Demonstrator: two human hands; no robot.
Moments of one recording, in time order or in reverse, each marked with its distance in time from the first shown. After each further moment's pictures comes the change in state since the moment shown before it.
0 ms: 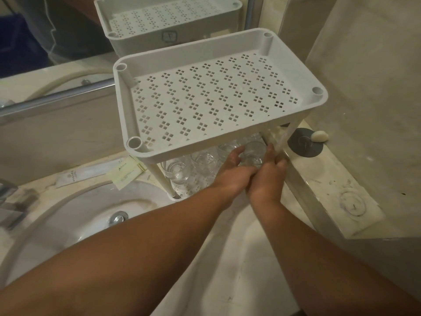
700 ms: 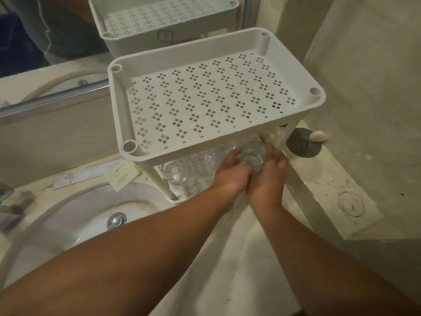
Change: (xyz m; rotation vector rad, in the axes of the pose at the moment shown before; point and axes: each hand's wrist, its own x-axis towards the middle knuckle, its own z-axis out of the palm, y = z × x) left_hand -0.002 0.002 0.006 -0.111 0.077 -0.045; right_hand -0.005 -0.011 -0.008 -0.221 -0.018 -0.137
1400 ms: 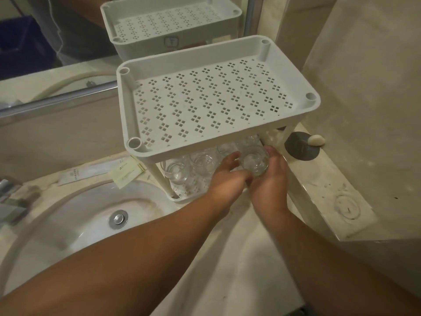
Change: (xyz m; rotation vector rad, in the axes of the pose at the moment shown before) left_hand -0.024 0.001 -0.003 -0.018 0.037 0.039; right_hand 0.002 0.020 -0.029 -0.682 -0.157 -0.602
